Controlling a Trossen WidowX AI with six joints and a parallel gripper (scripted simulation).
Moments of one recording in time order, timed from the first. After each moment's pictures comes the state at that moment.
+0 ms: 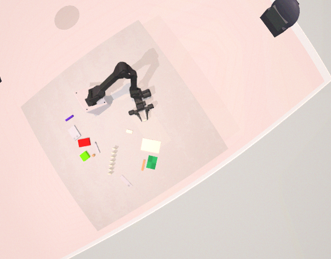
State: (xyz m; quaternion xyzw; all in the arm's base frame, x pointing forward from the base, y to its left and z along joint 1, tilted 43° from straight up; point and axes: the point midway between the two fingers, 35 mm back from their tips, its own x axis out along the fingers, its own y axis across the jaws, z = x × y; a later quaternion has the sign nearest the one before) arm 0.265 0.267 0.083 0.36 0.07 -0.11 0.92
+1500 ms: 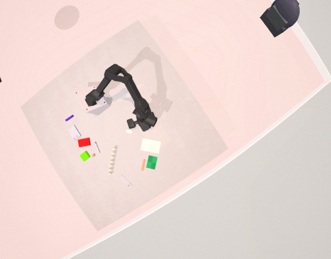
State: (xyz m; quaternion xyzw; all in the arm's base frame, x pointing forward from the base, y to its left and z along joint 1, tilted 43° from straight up) arm 0.307 0.209 0.105 0.27 0.66 0.11 0.69
